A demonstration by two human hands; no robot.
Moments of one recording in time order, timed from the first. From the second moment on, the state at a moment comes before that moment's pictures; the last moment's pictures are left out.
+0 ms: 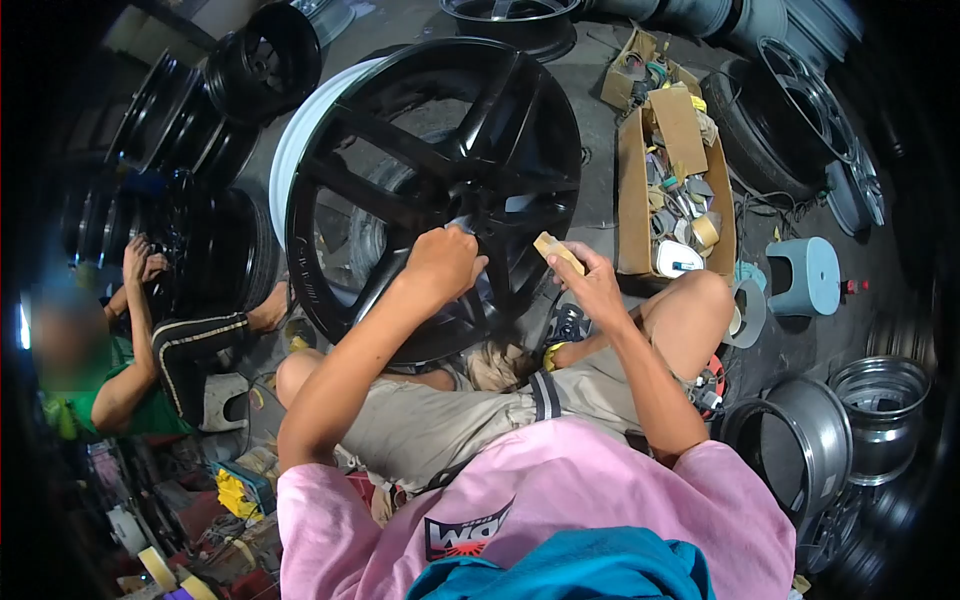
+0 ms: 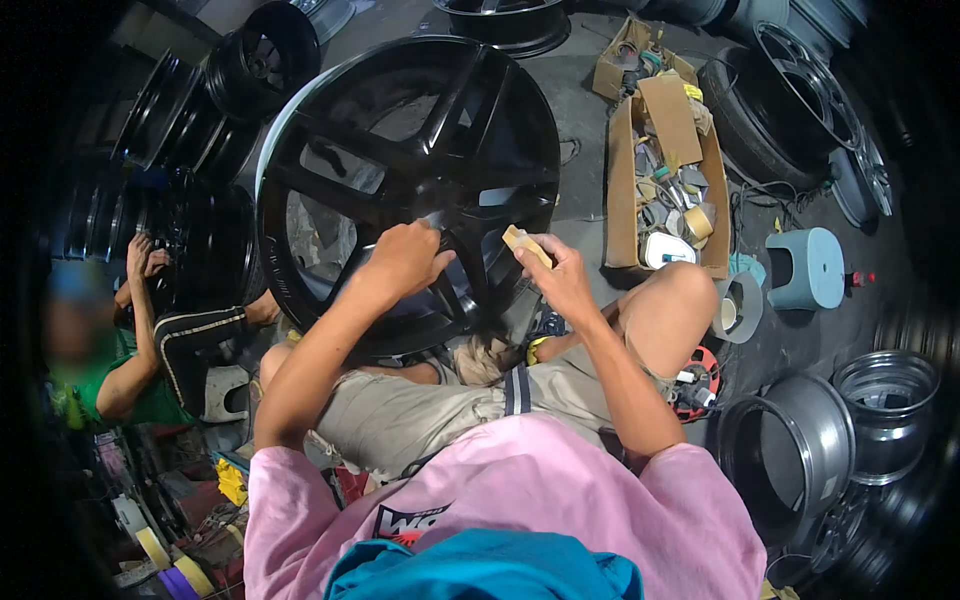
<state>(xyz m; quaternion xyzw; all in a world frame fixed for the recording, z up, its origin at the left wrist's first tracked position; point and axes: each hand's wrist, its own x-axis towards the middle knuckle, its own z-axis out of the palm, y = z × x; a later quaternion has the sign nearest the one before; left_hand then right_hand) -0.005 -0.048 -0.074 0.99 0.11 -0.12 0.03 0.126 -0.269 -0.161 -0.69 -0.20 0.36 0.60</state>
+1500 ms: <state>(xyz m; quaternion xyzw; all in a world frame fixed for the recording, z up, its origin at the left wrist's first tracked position) -0.058 0.052 0.033 0.89 0.20 0.39 0.17 0.201 -0.131 -0.099 -0.61 -0.78 -0.16 0.00</state>
